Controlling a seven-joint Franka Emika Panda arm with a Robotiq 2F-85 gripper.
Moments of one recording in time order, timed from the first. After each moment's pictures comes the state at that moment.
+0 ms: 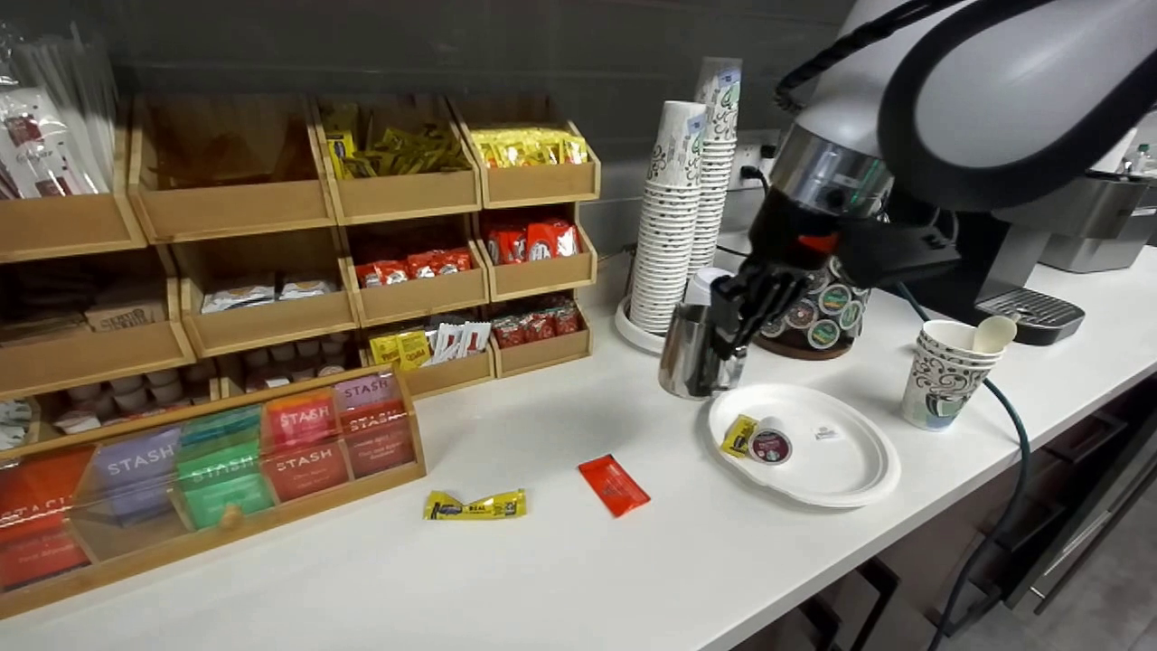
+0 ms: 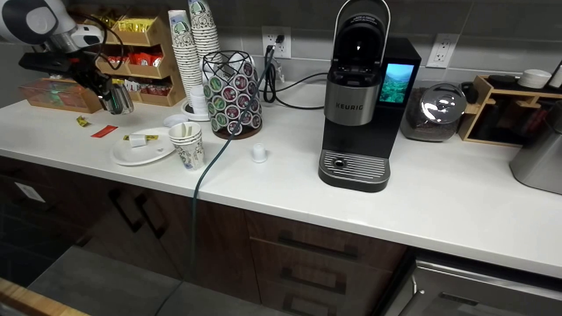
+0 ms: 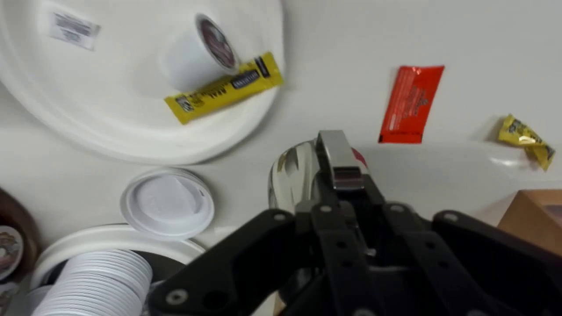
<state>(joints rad) 0.20 0.16 0.13 -2.22 0.04 2.66 0.17</state>
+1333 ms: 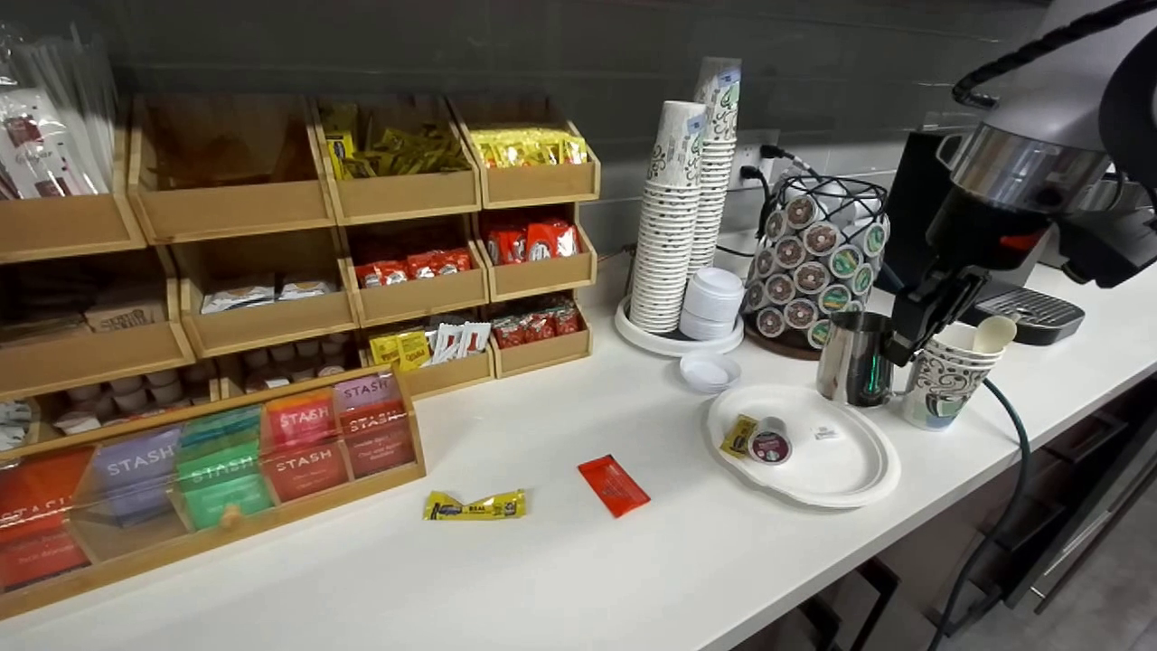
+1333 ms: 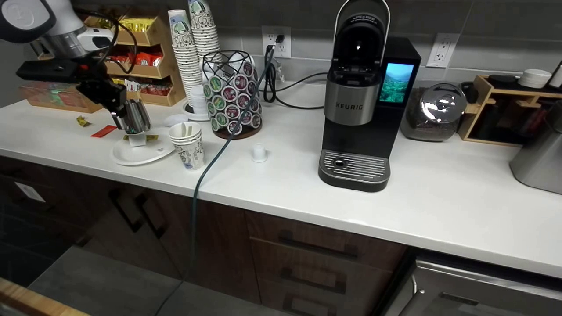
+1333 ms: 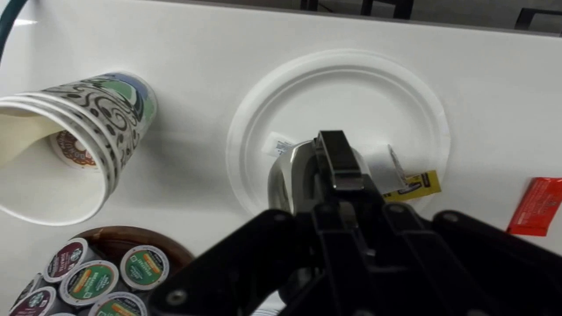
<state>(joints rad) 0.05 -0.12 0.06 -2.52 -0.02 2.58 0.00</state>
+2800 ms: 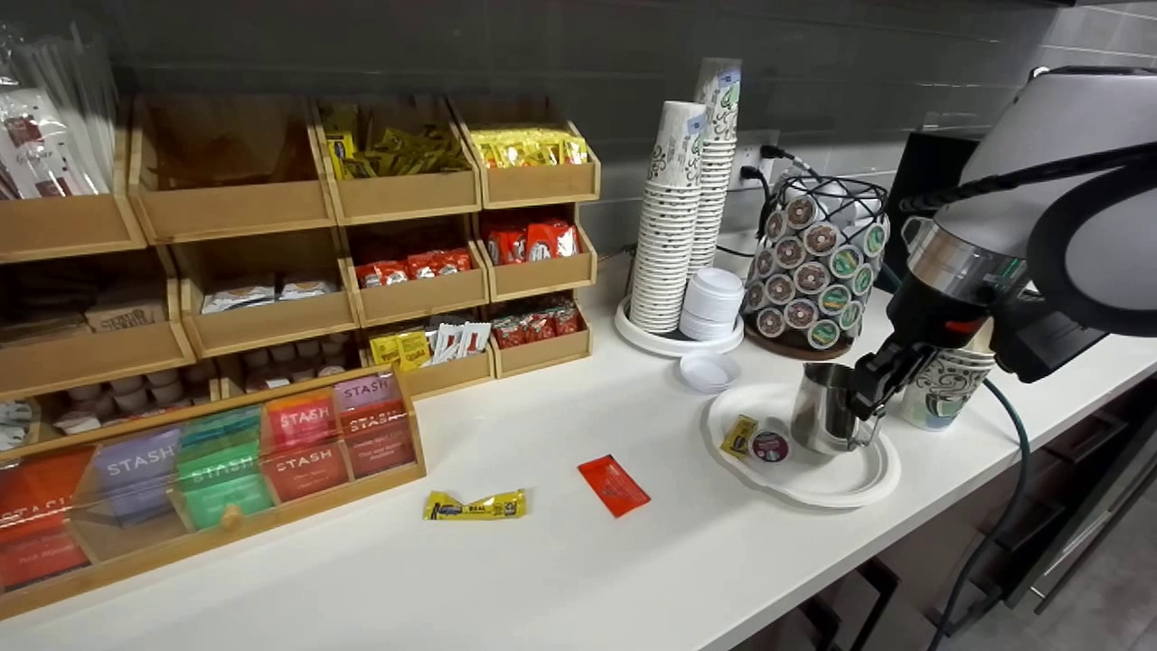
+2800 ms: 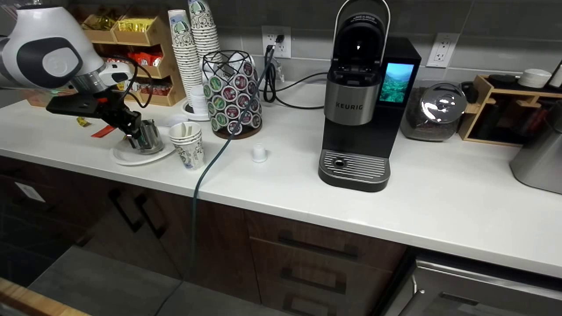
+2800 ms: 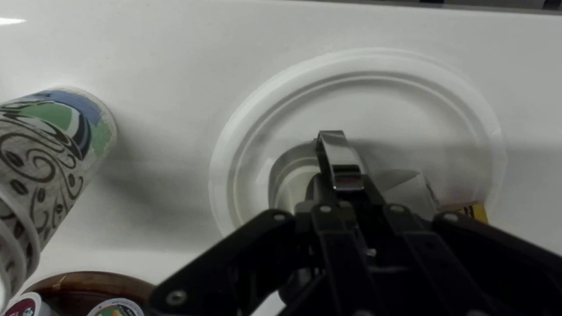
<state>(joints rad) 0.05 0.09 0.05 -2.54 -0.08 2.84 0.07</state>
